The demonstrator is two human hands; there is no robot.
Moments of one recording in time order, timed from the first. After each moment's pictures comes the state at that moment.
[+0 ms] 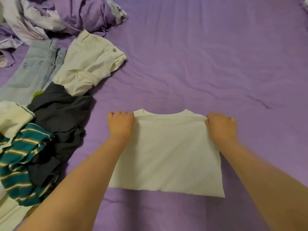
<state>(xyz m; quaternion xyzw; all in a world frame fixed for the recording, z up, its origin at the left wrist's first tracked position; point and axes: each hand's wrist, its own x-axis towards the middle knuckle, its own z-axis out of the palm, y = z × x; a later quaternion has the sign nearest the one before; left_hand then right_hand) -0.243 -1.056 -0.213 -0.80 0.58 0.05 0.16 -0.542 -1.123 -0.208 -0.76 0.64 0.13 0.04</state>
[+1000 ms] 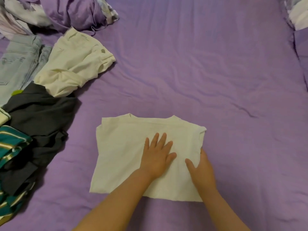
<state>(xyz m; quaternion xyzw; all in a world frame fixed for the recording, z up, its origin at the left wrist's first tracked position) -0.386 -1.013 -0.260 -0.67 0.70 0.25 0.02 -0.556 -1.016 -0.224 -0.52 0.71 -0.15 0.45</state>
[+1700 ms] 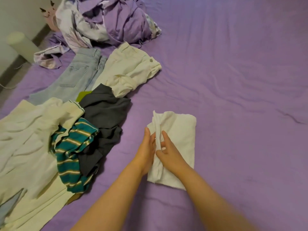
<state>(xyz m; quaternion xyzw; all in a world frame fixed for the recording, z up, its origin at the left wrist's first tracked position) -0.224 -0.952 -0.180 -0.60 0.08 0.66 -0.45 -0.328 -0.976 -0.178 -0.61 0.49 -0.10 0.61</state>
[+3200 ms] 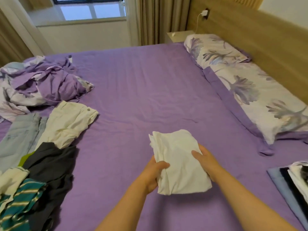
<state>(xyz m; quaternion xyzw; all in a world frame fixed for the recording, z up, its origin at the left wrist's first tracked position) -0.422 -0.951 -0.074 -0.47 0.28 0.78 -0.31 -0.636 -0.967 -0.073 -0.40 0.68 -0.30 0.53</state>
